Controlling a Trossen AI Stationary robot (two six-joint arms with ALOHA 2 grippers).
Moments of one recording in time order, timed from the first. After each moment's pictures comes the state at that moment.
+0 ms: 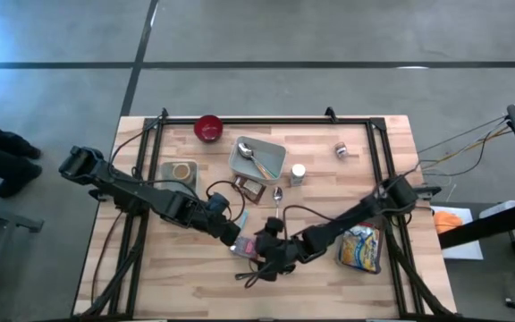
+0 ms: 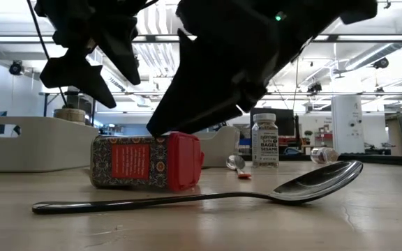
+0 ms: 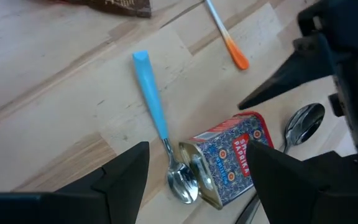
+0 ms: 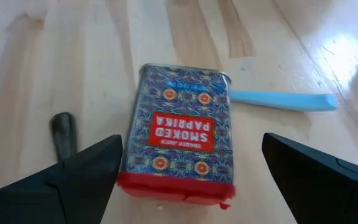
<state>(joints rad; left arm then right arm) -0.36 1.48 0.95 -0.52 -0.25 -1.26 0.44 2.05 1.28 -0.03 0.47 0.45</state>
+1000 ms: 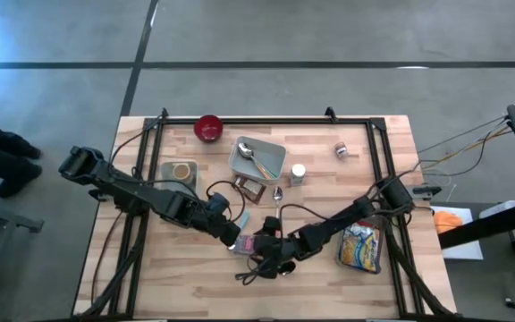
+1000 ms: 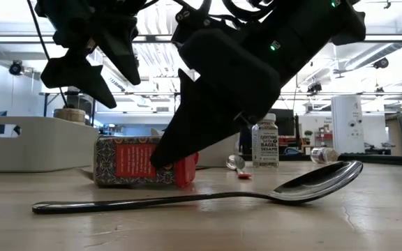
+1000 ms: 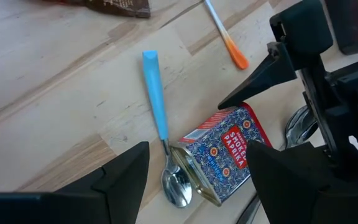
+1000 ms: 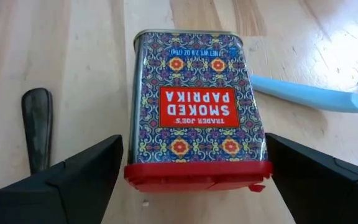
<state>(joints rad) -0.36 1.48 0.95 -0.51 -0.25 -1.25 0.41 2.10 1.26 0.00 0.42 0.40</state>
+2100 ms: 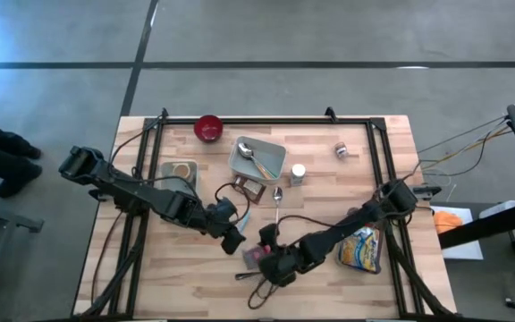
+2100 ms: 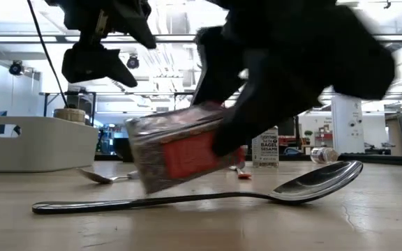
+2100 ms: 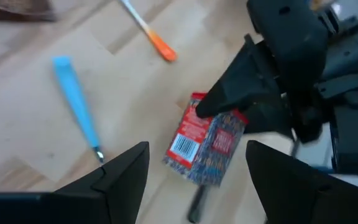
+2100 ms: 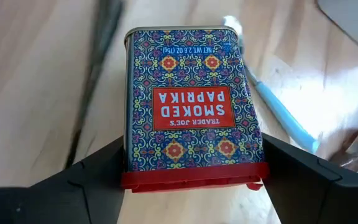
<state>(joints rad) -0.35 1.48 0.95 -0.32 -0.13 -1.09 0.49 2.07 1.46 -0.45 0.42 -0.06</state>
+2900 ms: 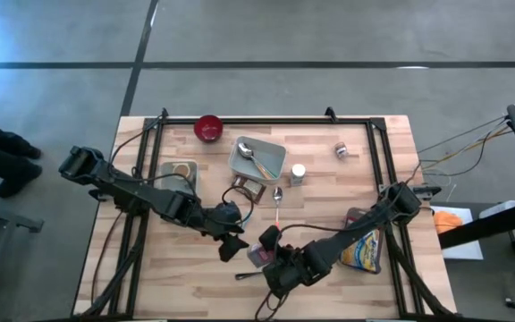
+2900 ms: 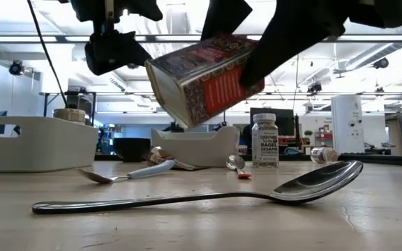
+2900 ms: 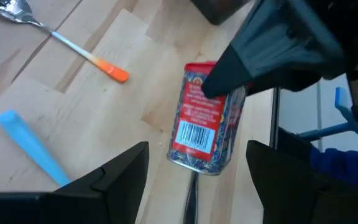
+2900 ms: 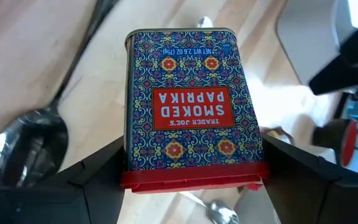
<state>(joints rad) -0.35 1.48 0.95 -0.20 -0.07 -0.82 0.56 2.07 1.71 -0.87 0.57 -0.25</state>
